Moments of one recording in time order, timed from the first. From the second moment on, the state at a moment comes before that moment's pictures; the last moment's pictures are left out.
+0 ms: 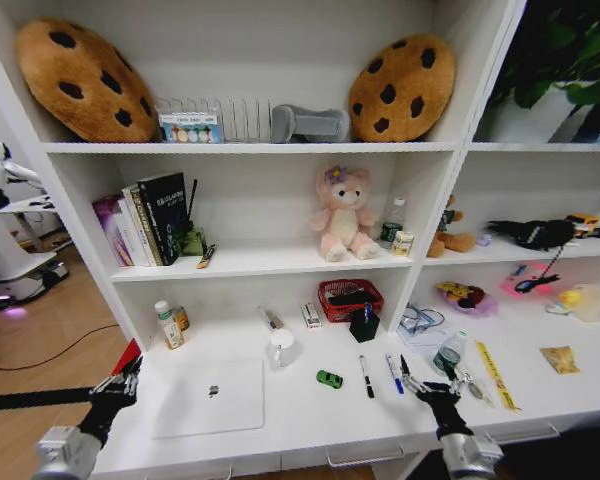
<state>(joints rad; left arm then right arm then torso) 1.93 -1.15 -0.94 -2.28 -0.50 0.07 -0.14 -1.77 1.33 0.77 2.10 0.25 0.18 0.08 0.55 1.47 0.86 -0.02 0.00</state>
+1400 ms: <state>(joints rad) 1.96 -1.36 -0.93 -2.39 -0.37 0.05 -0.08 -1.64 0.99 0.57 1.96 0.43 0.17 -0.42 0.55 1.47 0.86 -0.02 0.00</state>
